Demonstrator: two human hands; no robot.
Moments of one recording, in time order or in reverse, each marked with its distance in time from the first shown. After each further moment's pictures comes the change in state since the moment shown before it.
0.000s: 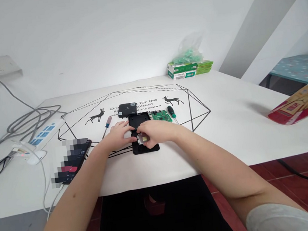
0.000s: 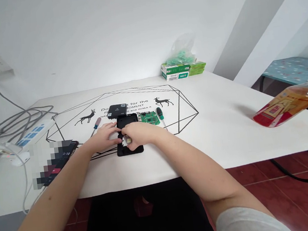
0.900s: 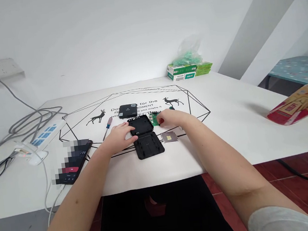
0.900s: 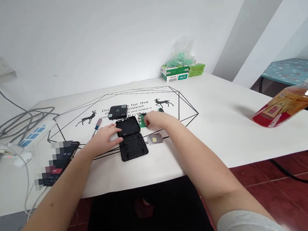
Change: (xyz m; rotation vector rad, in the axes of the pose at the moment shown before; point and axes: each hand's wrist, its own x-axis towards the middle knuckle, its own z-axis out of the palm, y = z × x) left_hand -0.012 0.021 -0.008 0.049 0.049 -0.002; right_hand -0.012 0.071 -0.008 -0.005 -0.042 0.511
